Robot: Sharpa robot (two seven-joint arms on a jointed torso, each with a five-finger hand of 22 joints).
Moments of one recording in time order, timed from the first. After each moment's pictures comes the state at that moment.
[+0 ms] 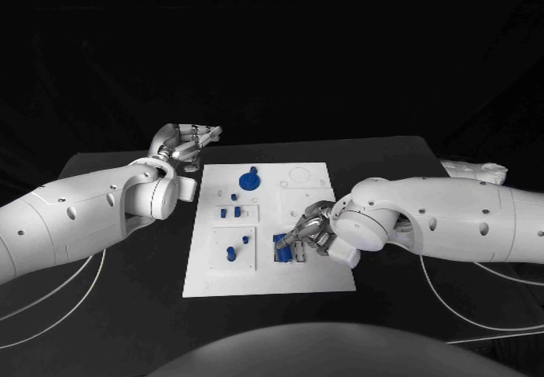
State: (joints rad) left arm 1.25 -0.63 -0.22 1.19 -0.12 -0.47 0.41; left_hand 1.38 0.00 -0.07 0.29 0.17 0.98 0.16 0.08 0.08 1.11 0.11 0.07 0.07 1.47 0.04 1.56 1.31 0.04 1.46 0.15 1.43 1.31; right arm 1.23 -0.78 -0.23 1.70 -0.39 -0.25 -0.62; right_hand 1.23 0.09 0.23 -0.02 0.21 0.88 0.21 0.18 0.21 1.47 0.11 1.57 1.31 1.47 0.04 1.56 1.31 0.01 1.47 0.14 1.57 1.31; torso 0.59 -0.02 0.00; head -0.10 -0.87
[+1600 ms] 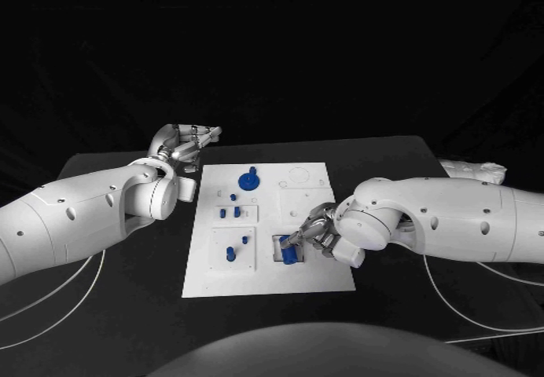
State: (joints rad) left arm 1.25 -0.63 -0.22 1.19 -0.12 -0.47 0.40; left_hand 1.38 0.00 -0.08 0.29 0.17 0.97 0.17 0.08 0.08 1.11 0.11 0.07 0.07 1.47 0.04 1.56 1.31 0.04 1.46 0.15 1.43 1.31; right arm 1.22 -0.79 -0.23 1.69 -0.38 -0.23 -0.65; right_hand 1.20 0.08 0.24 0.01 0.19 0.92 0.19 0.17 0.21 1.47 0.10 1.57 1.31 1.47 0.03 1.56 1.31 0.01 1.47 0.14 1.57 1.31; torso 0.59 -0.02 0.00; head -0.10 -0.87
